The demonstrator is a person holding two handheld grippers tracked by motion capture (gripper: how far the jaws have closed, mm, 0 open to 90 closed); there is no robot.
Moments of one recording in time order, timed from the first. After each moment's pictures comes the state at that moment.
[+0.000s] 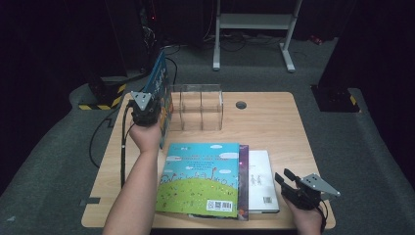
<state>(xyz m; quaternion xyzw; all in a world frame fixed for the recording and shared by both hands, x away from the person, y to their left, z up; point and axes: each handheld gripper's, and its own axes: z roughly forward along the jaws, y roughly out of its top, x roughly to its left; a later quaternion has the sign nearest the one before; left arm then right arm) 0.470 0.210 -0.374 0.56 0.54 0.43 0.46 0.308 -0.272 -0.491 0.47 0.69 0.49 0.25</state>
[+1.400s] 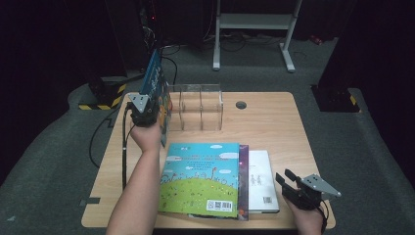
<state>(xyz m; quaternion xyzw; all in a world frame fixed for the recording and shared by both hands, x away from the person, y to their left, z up) 0.476 0.216 -0.387 0.53 0.55 0.45 0.46 0.307 -0.274 -0.491 0.47 0.69 0.49 0.25</state>
